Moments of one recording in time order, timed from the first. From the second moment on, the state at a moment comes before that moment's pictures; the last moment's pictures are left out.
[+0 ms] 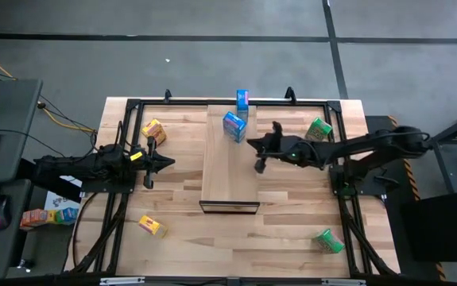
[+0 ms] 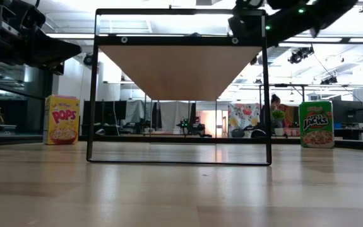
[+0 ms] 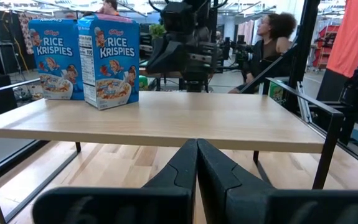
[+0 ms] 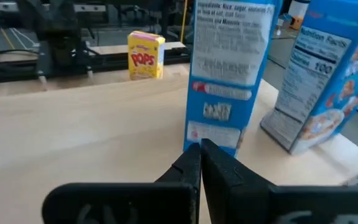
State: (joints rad) left arm 0.02 0.01 0.01 0.02 -0.04 0.00; right arm -0.02 1.34 0.68 0.37 0.41 0.02
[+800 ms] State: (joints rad) left arm 0.02 0.01 0.01 0.02 -0.04 0.00; right arm 0.01 1.57 1.06 -0.10 0.29 -0.03
